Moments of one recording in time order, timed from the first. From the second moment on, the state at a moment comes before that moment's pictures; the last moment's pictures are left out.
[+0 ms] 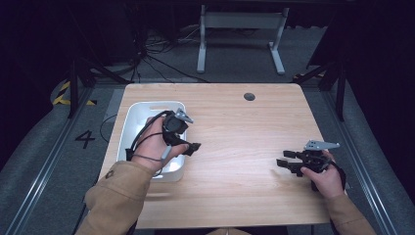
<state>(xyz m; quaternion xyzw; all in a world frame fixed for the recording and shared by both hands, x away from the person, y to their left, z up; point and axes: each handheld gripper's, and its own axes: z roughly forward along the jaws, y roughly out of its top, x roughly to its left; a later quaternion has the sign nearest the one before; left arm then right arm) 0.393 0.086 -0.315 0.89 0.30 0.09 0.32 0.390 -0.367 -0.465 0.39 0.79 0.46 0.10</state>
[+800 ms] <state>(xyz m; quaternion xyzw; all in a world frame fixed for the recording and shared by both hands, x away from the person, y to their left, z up) 0.361 0.023 -0.393 0.89 0.20 0.03 0.41 0.381 -0.376 -0.461 0.38 0.79 0.46 0.11</state>
